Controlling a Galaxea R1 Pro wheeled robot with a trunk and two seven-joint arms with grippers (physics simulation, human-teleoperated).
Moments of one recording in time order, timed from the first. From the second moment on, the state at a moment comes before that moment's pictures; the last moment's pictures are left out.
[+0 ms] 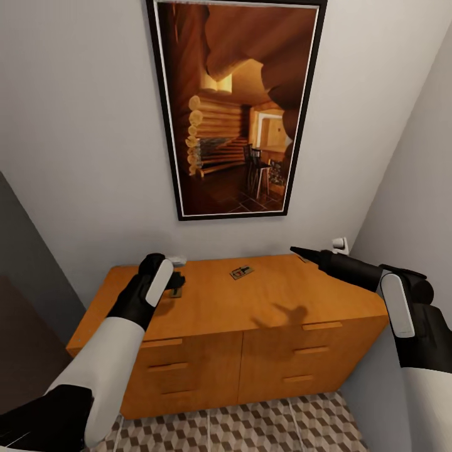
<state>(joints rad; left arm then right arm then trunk) -0.95 -0.13 -0.06 -0.90 0.42 1.01 0.63 -0.71 -0.21 -0.21 -1.40 -0.50 1.00 0.78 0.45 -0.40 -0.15</state>
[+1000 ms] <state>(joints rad) -0.95 -0.13 -0.06 -0.89 0.42 1.01 0.71 -0.71 -0.21 -0.21 -1.40 -0.50 1.00 0.78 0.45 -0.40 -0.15</state>
